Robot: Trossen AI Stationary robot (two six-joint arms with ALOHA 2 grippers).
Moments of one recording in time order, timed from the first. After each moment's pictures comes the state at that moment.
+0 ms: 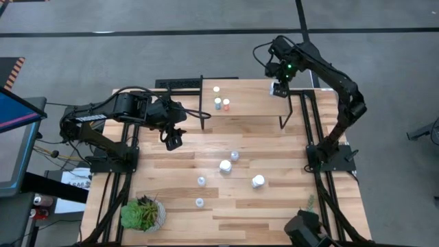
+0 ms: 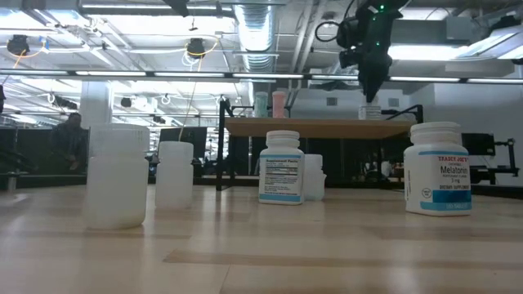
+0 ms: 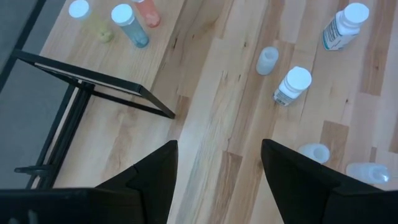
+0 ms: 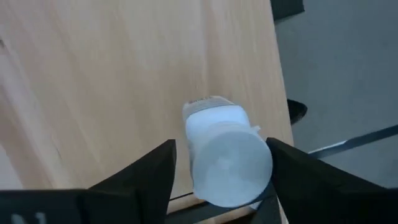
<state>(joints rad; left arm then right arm) 0.00 1.37 1.69 -1.33 -0.24 -0.22 -0.88 1.68 1.76 -1.36 0.03 -0.64</state>
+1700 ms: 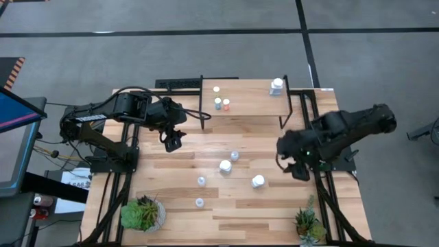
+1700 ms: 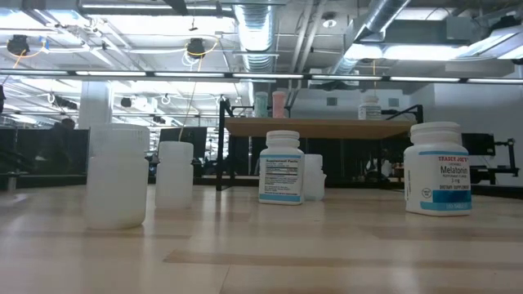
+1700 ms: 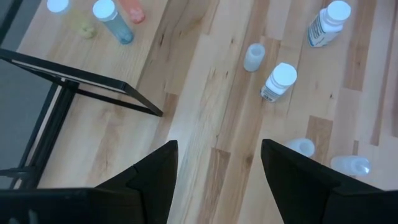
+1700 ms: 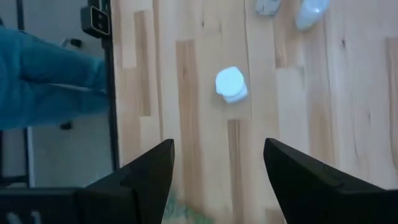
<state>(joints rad) 0.00 1.37 1.69 -1.33 -0.19 -0.23 0.33 1.21 1.41 -1.29 -0.11 0.46</state>
